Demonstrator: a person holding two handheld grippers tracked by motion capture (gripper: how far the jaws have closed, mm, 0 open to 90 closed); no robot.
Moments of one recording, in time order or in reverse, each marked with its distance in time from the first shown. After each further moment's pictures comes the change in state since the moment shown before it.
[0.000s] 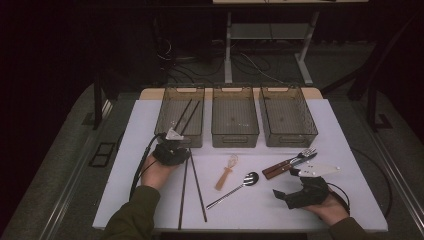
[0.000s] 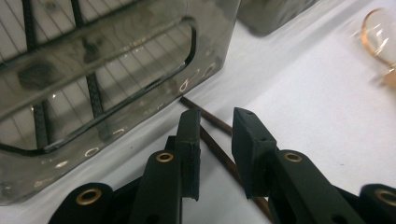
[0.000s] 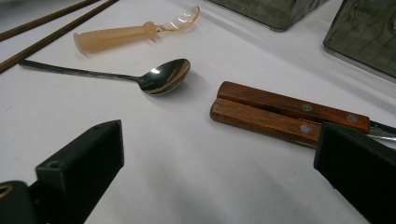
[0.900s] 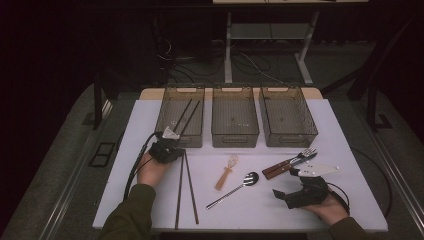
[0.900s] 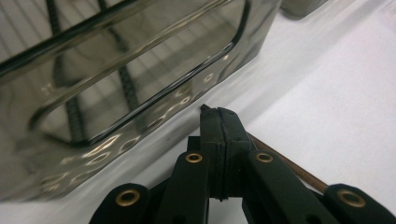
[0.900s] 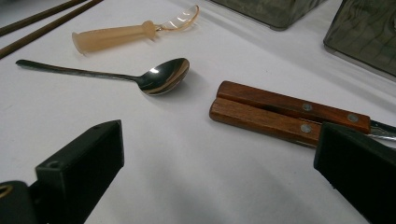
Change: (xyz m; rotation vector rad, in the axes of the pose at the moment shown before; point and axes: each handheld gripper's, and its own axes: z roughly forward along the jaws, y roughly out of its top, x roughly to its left) left arm 0.018 -0.005 0.006 0.010 0.009 0.020; right arm 0.000 0.000 0.001 0.002 -0.002 0.003
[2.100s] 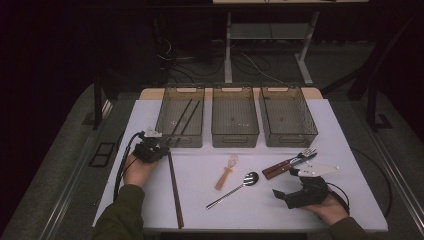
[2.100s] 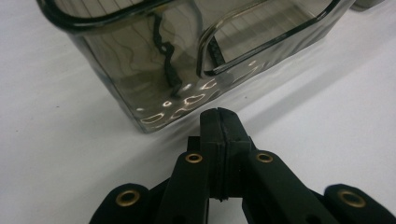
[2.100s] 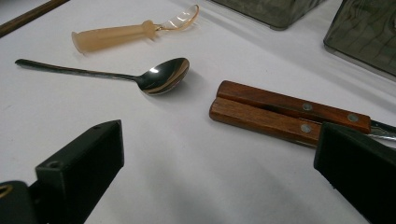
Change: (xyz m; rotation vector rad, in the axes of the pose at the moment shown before) left arm 0.035 -0.025 -0.020 -0.025 0.062 -0.116; right arm 0.000 0.000 0.000 0.002 0.001 0.000
